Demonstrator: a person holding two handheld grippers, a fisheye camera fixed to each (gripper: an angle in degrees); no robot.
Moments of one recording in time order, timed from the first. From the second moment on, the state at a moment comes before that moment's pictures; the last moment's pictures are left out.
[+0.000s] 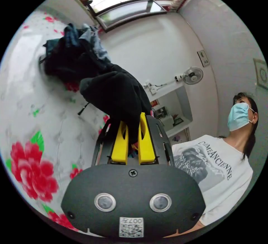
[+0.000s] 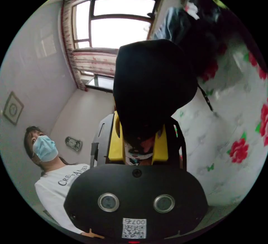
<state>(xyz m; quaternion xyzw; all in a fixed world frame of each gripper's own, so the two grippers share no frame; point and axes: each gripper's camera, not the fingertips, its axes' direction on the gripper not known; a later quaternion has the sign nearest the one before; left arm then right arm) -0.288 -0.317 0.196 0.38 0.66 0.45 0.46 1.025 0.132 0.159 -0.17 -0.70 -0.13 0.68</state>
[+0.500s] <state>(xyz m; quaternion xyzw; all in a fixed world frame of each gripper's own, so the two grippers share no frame) 0.023 -0.307 -0.027 0.36 0.51 0.54 0.57 1.258 -0.117 0.213 0.08 -0.50 0.14 0.85</state>
